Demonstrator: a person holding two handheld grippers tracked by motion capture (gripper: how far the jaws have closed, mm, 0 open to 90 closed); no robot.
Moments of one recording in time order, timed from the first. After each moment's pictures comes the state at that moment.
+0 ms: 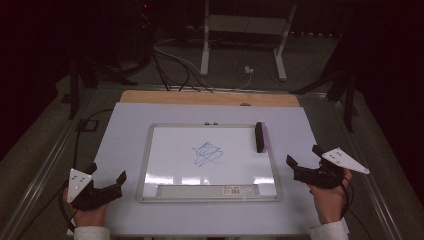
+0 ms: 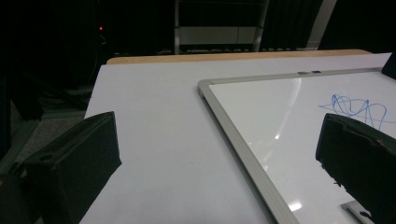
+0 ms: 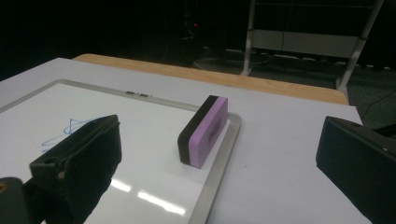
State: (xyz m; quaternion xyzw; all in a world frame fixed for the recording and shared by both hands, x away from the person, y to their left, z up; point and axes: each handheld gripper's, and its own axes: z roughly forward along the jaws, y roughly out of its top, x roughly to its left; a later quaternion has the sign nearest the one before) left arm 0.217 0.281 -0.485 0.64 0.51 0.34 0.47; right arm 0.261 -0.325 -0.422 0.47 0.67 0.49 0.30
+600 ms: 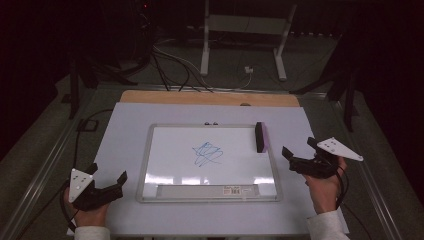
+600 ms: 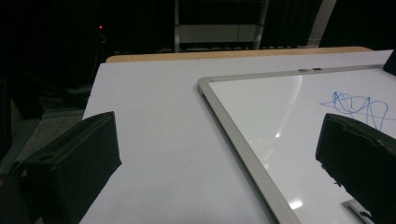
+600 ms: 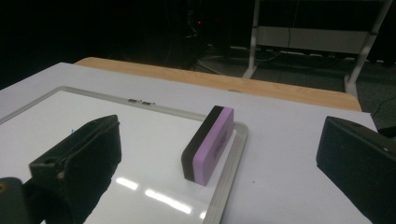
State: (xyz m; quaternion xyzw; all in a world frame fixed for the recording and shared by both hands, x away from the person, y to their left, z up) left arm 0.218 0.280 -0.486 0.64 0.51 0.34 0.47; right arm 0.284 -0.316 -0.413 0.47 0.68 0.49 0.29
